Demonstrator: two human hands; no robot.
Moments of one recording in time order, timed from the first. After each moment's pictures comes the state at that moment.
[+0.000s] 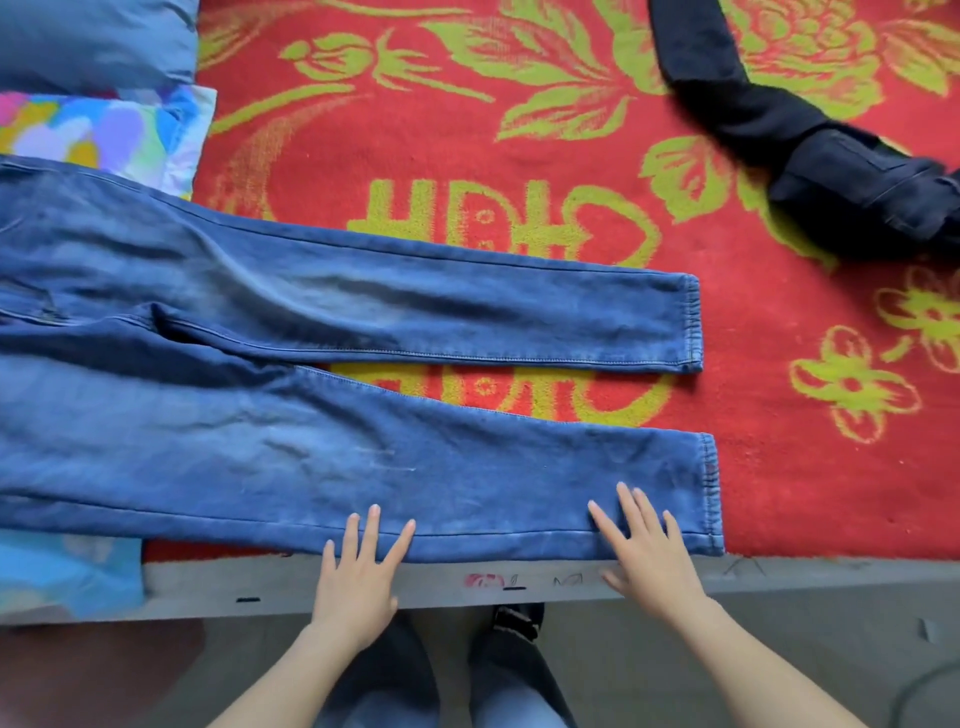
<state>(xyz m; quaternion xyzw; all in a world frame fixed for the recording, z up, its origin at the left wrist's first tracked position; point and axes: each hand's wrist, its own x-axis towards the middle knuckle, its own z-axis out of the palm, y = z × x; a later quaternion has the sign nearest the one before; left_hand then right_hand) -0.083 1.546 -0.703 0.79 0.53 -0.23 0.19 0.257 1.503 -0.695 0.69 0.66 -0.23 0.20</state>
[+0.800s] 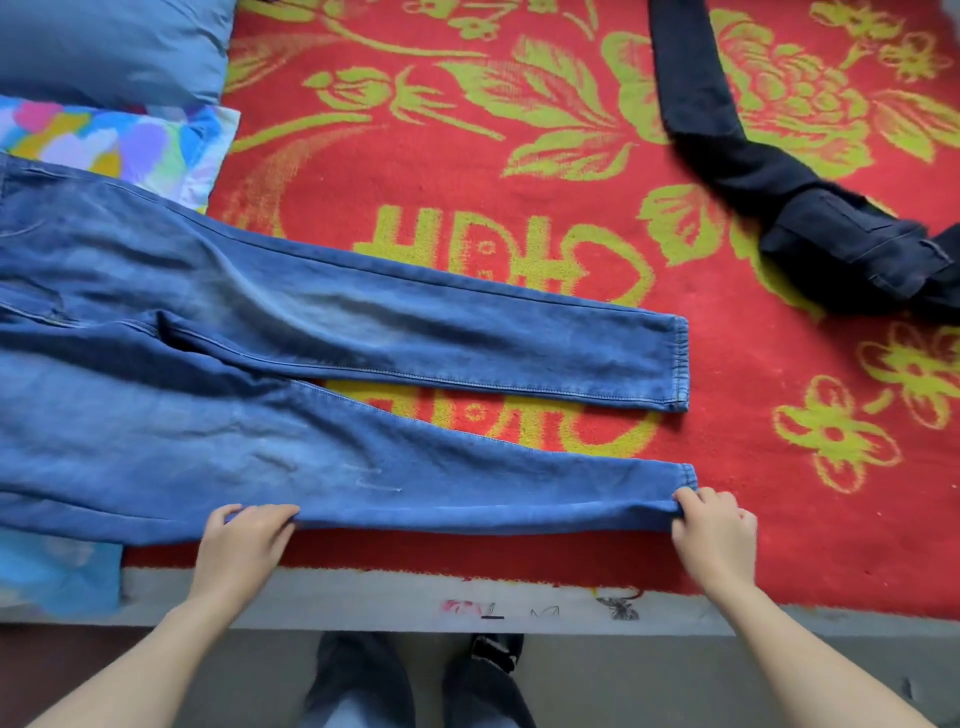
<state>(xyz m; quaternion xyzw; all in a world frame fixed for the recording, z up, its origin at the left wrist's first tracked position) -0.151 1.603 -0.680 0.77 0.63 0.08 0.04 0.320 1.553 -0.652 0.82 0.57 -0.05 0.03</state>
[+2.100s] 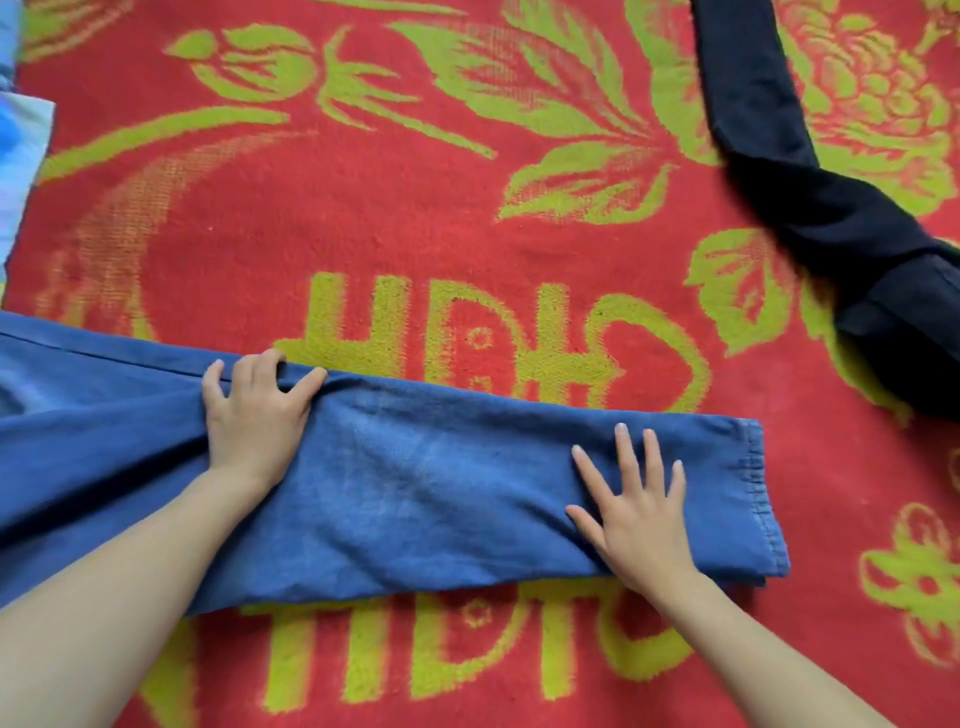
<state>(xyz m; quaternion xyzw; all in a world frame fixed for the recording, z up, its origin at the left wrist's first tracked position) -0.068 1.941 -0.757 0.80 0.59 0.12 -0.05 0.275 1.790 -0.705 0.74 0.64 -0.13 0.17</state>
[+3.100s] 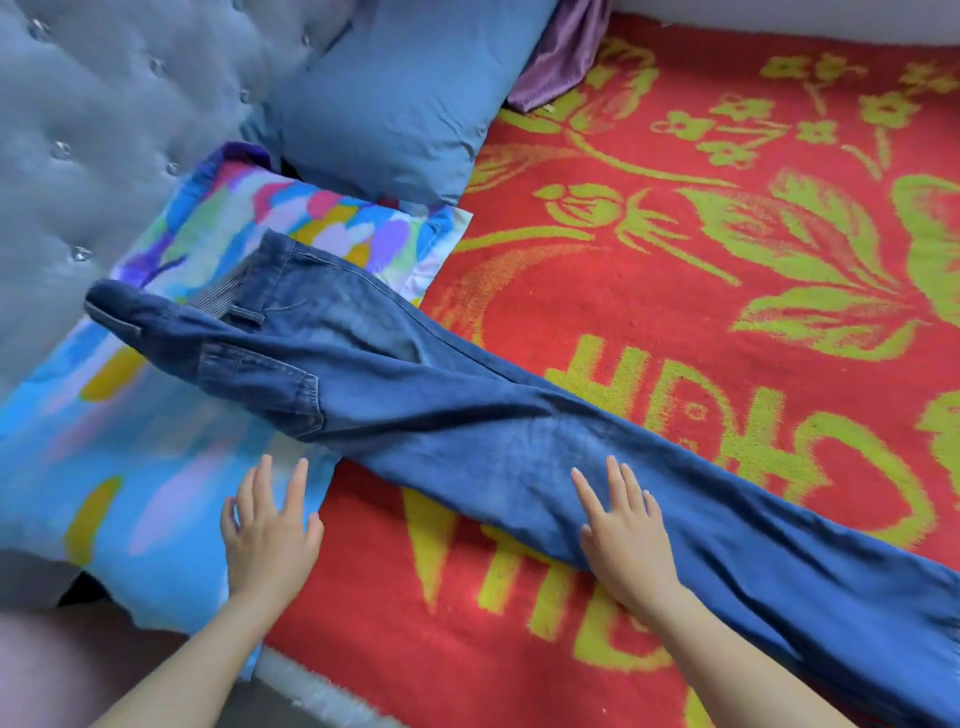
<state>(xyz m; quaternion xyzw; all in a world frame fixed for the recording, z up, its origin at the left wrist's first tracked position) -0.241 1.721 -0.615 0.54 0.84 -0.03 0.04 0.096 1.807 -0.646 0.56 0.81 -0.17 0.09</state>
